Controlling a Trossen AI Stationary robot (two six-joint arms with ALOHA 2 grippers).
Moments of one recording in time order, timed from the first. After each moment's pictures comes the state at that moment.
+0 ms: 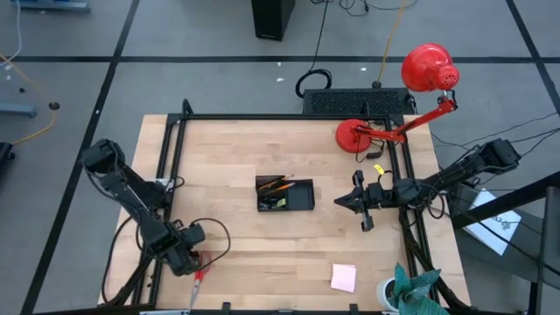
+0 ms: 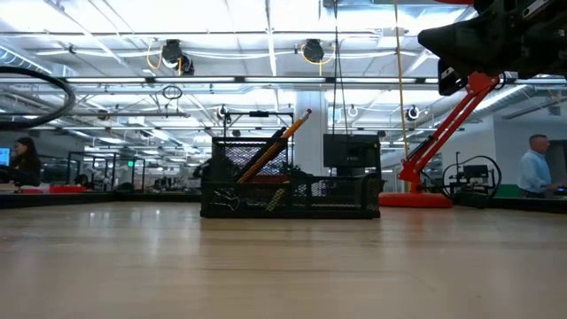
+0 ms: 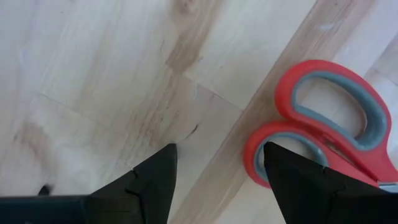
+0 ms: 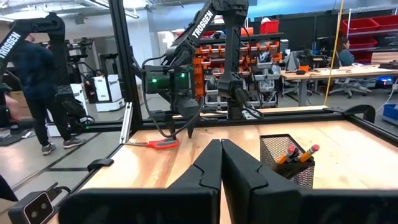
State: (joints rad) left arm -0.93 1.43 0.64 -0.63 -0.04 -1.49; right arm 0.32 0.91 0.08 0.91 0.23 0.08
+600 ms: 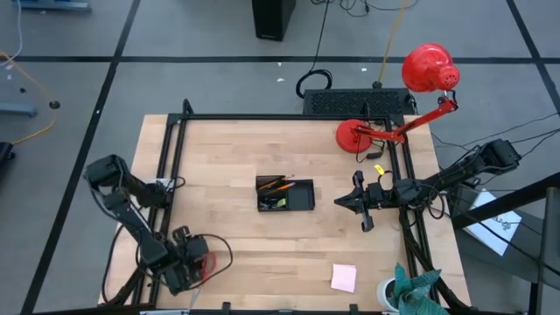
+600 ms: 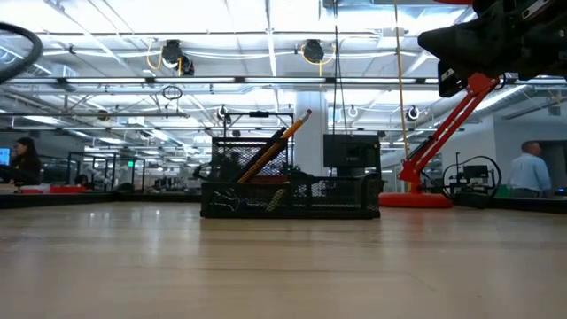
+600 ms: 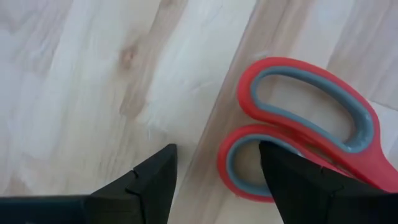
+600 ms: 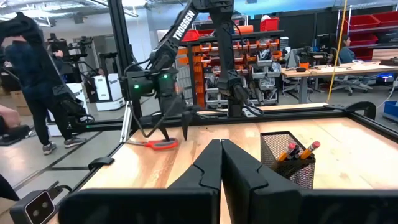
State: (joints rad) left arm -1.03 1.67 0.77 -0.65 -0.24 -1.42; right arm 0.32 0.91 0.08 0.90 0.23 0.09
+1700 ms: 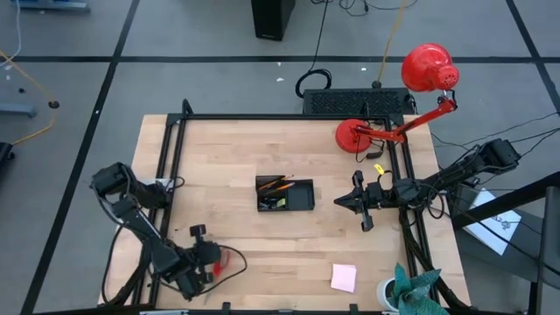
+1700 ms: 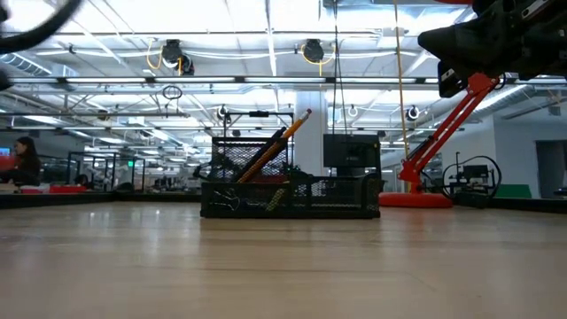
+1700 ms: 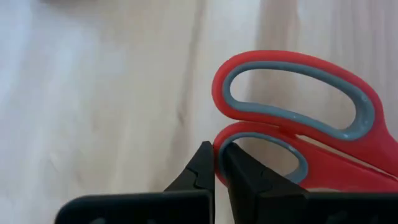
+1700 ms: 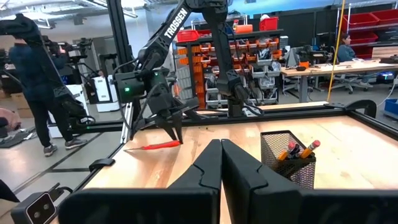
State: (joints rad) left arm -0.95 1.71 0.94 -0.78 -0.51 -1.08; right arm 0.32 0.91 0.08 0.90 0.23 0.10
